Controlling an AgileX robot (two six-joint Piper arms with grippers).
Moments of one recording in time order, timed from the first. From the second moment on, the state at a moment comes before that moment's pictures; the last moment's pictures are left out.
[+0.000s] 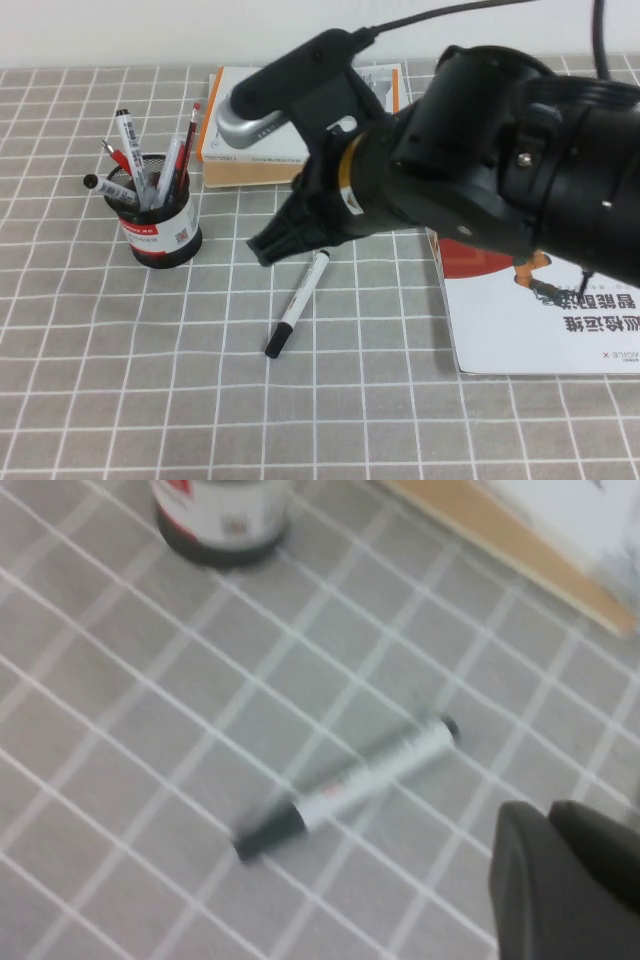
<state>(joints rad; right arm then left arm) 0.97 1.65 -1.55 -0.48 0.85 0.51 -0.01 -0.01 0.03 -0.07 0.38 0.07</state>
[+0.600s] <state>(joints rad) 0.84 2.10 -2.11 -0.10 1.23 0.45 -0.01 -0.01 0.03 -0.07 0.38 0.07</state>
